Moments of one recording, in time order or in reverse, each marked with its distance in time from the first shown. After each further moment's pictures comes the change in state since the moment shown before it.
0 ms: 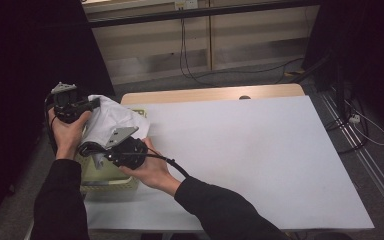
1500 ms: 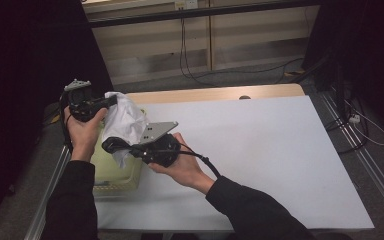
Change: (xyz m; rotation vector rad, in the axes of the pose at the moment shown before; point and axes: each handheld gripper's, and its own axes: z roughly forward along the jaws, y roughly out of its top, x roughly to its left) left arm -0.056 0.017 -0.005 -0.037 -0.096 -0.032; right arm -0.017 -0.017 -0.084 -0.063 0.012 -0.018
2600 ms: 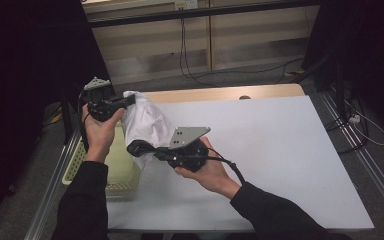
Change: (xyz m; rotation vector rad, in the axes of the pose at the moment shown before) left arm -0.043 0.006 0.012 -0.007 -0.084 0.046; right arm -0.004 -0.028 -0.056 0.001 -0.039 0.003
